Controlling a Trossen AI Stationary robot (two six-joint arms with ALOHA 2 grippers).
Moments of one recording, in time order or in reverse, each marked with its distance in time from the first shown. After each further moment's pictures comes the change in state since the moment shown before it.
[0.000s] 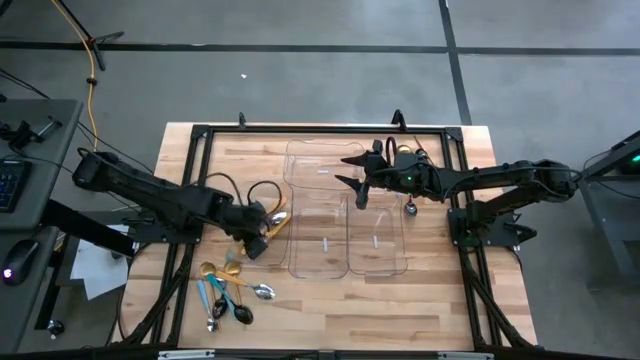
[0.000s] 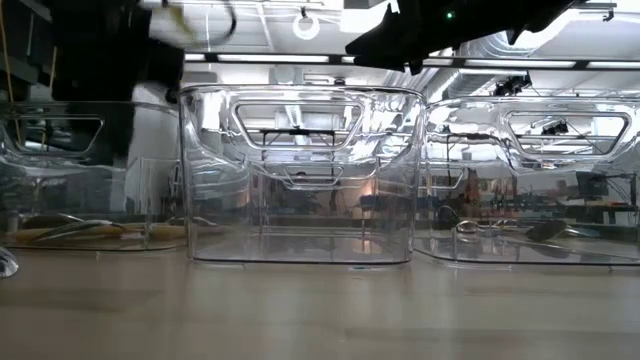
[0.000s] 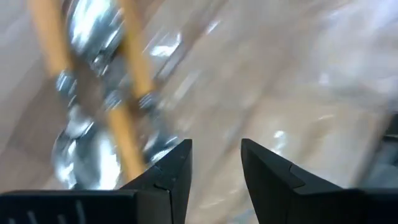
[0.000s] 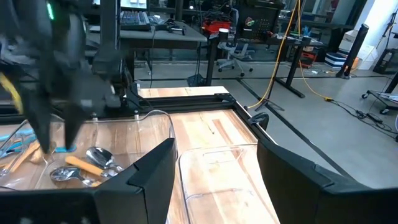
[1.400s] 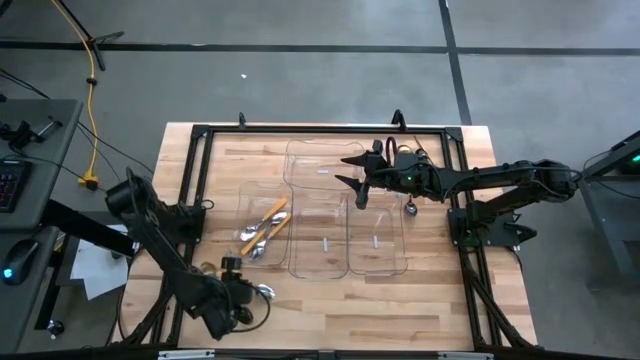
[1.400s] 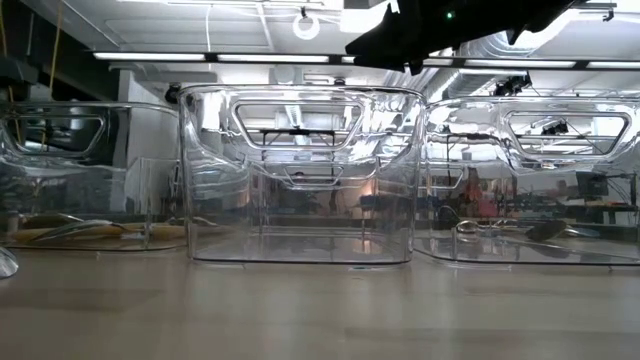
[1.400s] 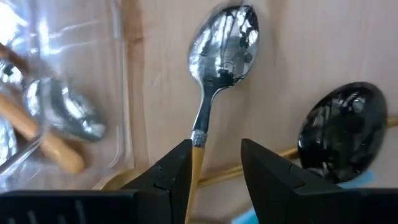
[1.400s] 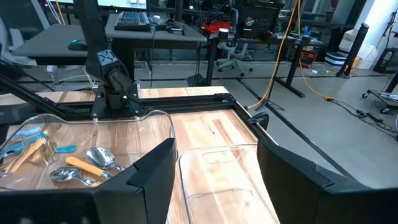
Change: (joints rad) left arm -0.726 0.537 0.252 -0.174 -0.379 0.051; right arm 0.000 0.000 0.000 0.000 0.000 0.005
